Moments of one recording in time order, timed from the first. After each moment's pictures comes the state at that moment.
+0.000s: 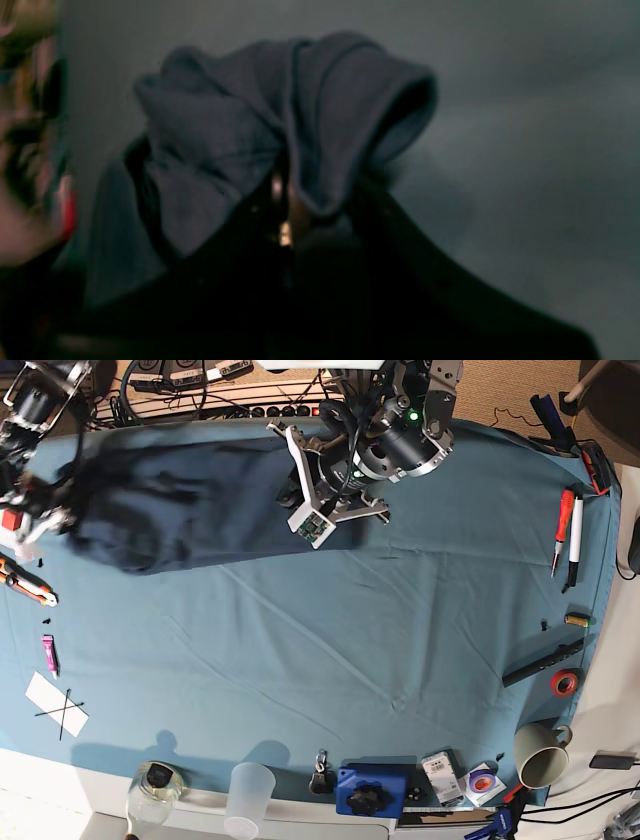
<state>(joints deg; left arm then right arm) 18.6 8.2 24.6 123.7 -10.0 -18.7 67.5 1.0 35.8 43.7 56.2 65.9 40.0 -79.0</state>
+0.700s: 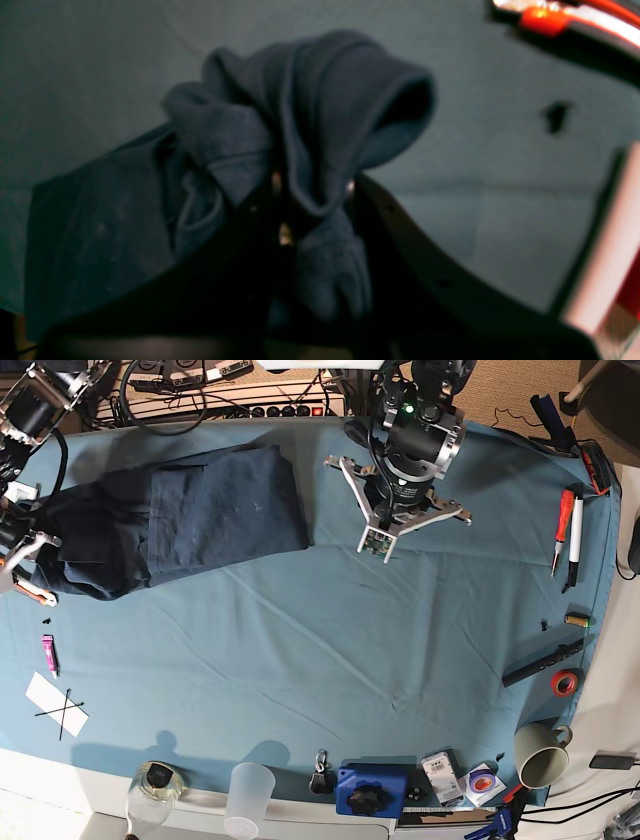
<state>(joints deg) 19.0 3.8 24.6 125.7 19.1 -2.0 67.3 1.5 32.7 46.2 75.7 55.2 40.0 -79.4</state>
